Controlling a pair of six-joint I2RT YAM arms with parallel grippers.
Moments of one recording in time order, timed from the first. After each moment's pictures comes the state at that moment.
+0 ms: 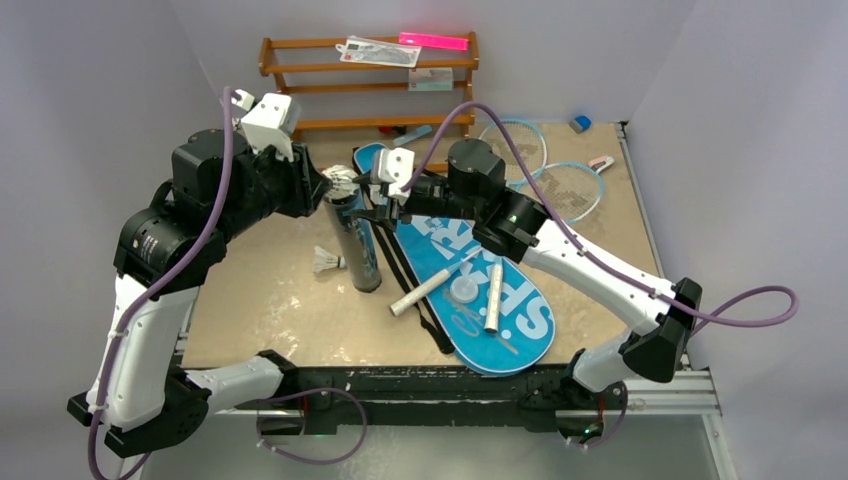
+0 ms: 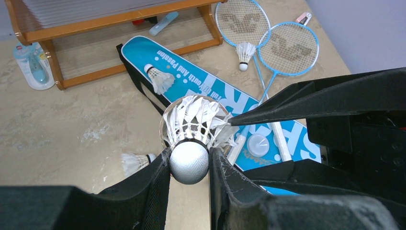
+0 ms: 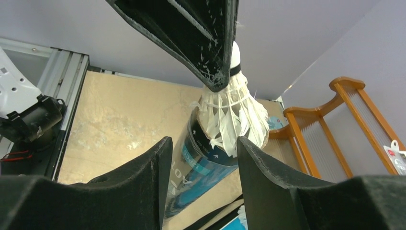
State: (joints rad) left arm -0.55 1.13 1.86 -1.11 -0.09 -0.22; right arm 0.94 1.48 1.53 -0.09 -0.49 -0.40
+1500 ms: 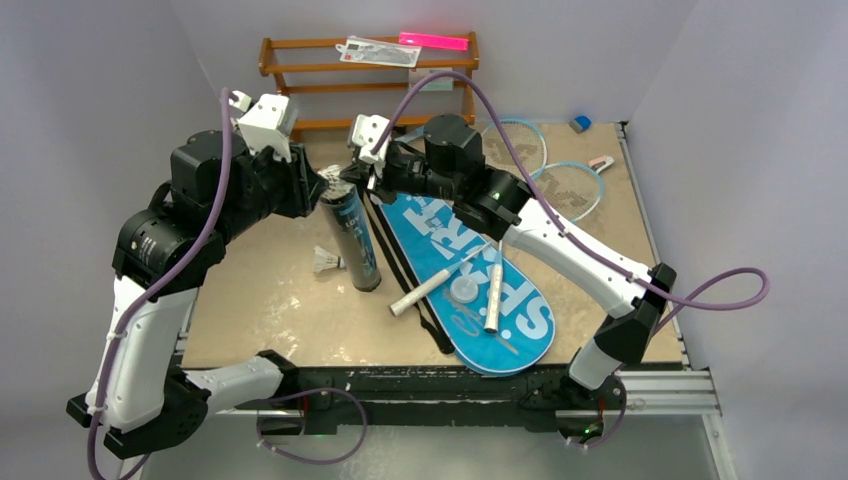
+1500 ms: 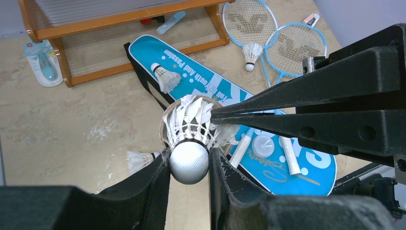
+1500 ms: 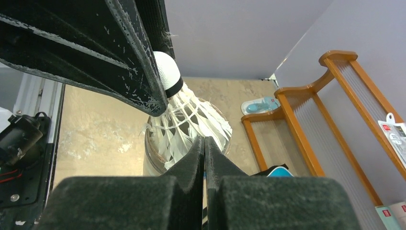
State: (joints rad) left arm -0.55 1.12 1.86 -1.12 -0.11 -0.22; right arm 0.94 1.64 1.80 -0.27 -0.38 -0.34
